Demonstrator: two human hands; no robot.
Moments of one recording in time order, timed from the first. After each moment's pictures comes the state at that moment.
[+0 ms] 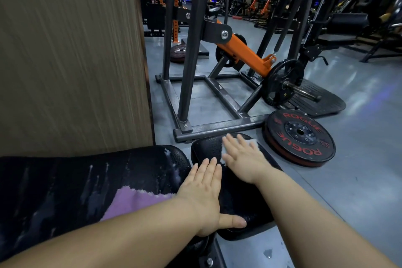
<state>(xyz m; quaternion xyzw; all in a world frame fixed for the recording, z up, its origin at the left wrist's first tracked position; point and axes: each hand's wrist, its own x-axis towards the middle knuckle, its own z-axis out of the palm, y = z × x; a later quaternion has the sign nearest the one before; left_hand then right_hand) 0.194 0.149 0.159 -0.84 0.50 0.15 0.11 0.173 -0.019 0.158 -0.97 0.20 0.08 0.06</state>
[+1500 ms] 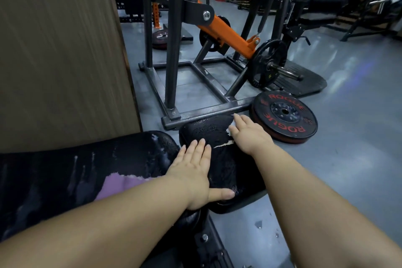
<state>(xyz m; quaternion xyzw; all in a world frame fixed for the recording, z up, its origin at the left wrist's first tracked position) 0.199 0.147 0.158 -0.84 0.50 0.16 0.11 0.160 -0.057 0.149 -0.92 0.36 0.00 0.16</state>
